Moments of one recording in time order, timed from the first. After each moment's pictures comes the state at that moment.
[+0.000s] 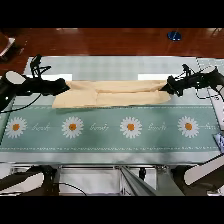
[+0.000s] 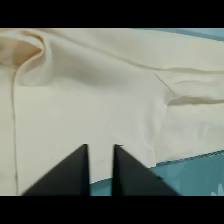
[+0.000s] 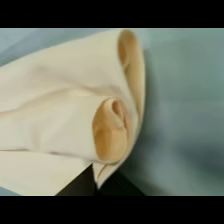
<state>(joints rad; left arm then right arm) 0.03 -1.30 0.98 0.92 -0.85 -1.33 -0.27 -1.86 1.43 -0.81 1.23 1.37</state>
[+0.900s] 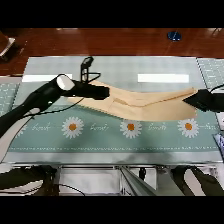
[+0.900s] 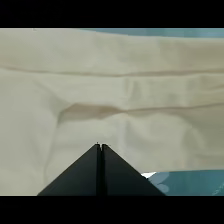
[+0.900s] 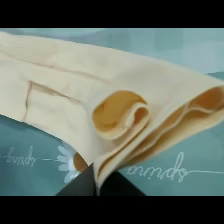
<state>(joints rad) -0.50 -1.45 1.12 0.82 -0.70 -1.37 -0.38 -0.76 0.88 -0.91 1.36 1.37</state>
